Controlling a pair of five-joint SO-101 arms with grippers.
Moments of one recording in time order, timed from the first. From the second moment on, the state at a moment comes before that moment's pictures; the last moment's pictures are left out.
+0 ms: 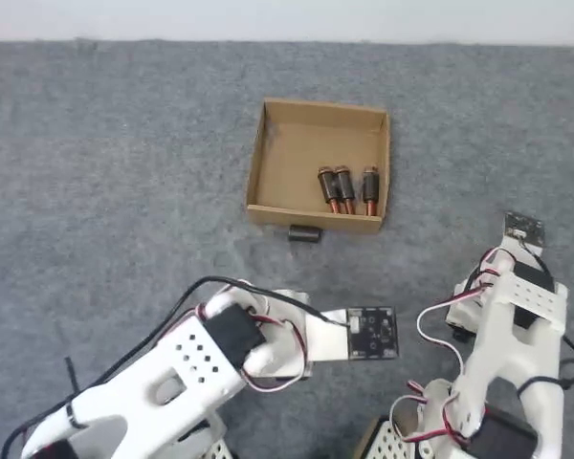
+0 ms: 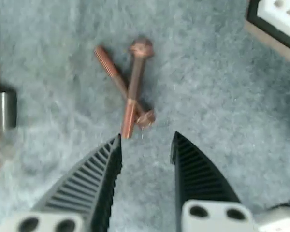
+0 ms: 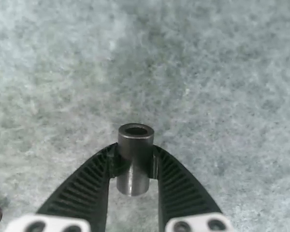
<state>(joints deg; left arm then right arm) 45.9 -44.5 54.7 77.1 -32.0 22.7 -24.7 57.9 61.7 5.3</state>
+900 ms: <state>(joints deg) 48.2 -14.2 48.4 57.5 -33.8 30.7 -24.7 57.9 58.2 5.3</state>
